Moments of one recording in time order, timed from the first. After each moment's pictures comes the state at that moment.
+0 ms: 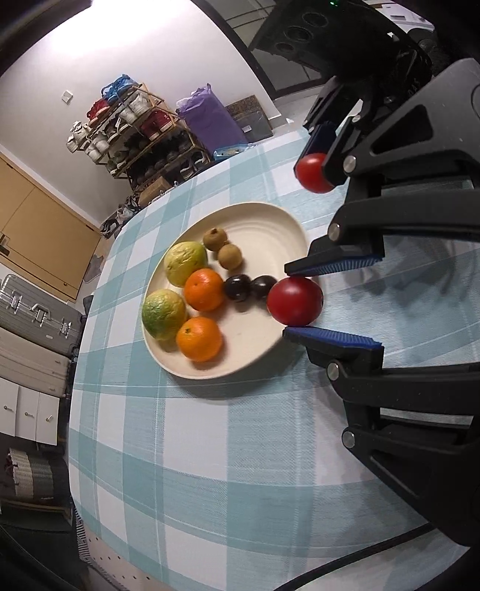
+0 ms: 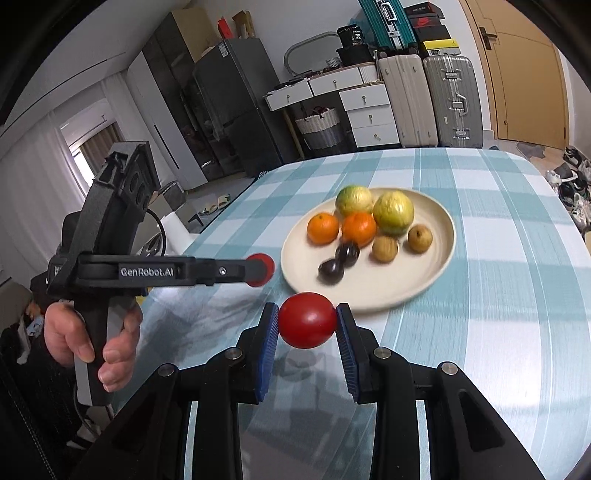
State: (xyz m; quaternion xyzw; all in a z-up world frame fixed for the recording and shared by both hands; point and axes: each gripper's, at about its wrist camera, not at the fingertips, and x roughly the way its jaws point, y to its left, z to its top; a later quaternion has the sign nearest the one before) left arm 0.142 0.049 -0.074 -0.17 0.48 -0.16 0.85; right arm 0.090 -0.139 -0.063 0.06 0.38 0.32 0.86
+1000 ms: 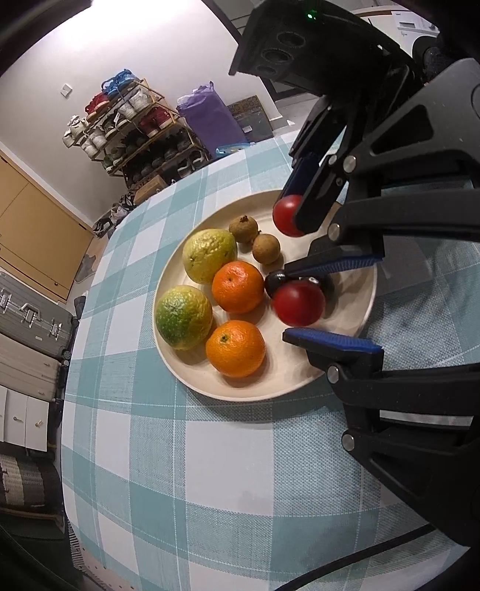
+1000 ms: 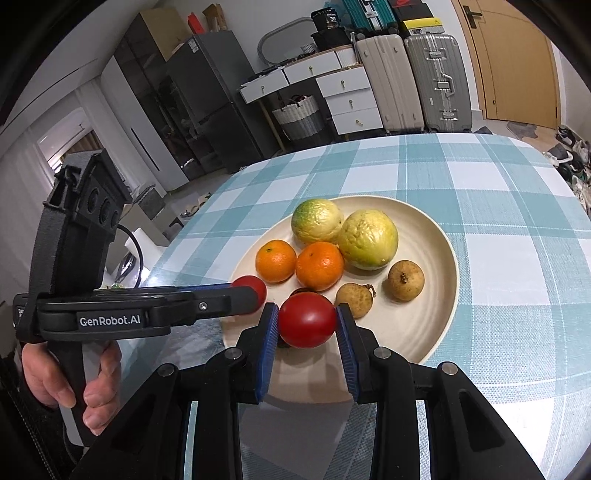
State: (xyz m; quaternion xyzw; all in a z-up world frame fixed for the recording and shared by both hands) left arm 0.200 0.036 -0.093 -0.18 0.49 -0.16 0.84; right arm 0.178 -0.126 -0.087 0.08 0.42 0.30 0.86
